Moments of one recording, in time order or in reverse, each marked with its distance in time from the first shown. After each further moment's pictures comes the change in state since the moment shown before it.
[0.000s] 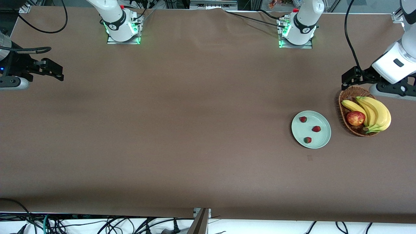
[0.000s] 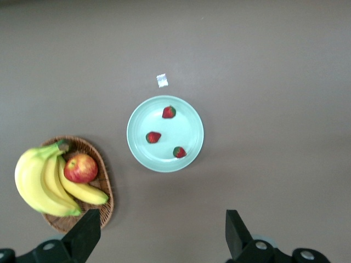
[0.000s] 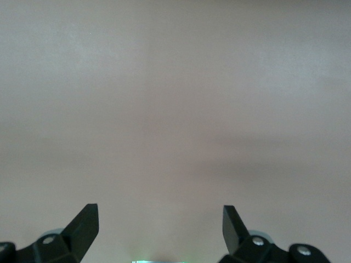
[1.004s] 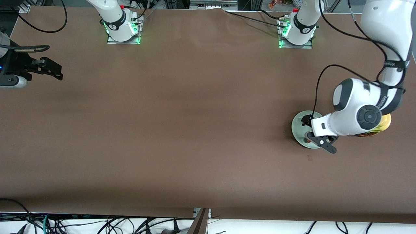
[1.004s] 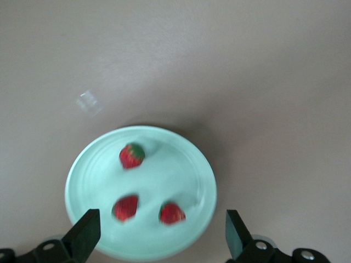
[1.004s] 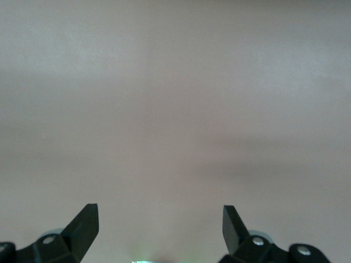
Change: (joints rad) left arm 0.185 0.478 -0.250 0.027 0.116 0.260 0.304; right arm -0.001 -0.006 -0.001 0.000 0.000 0.000 0.001
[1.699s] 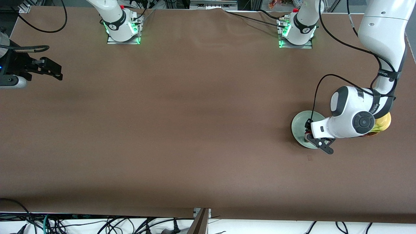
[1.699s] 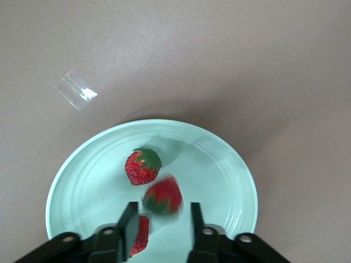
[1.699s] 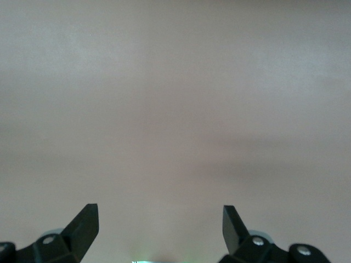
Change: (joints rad) left arm 0.016 0.101 0.057 -0.116 0.001 0.224 0.138; right arm 0.000 -0.001 0.000 0.000 0.000 0.000 0.002
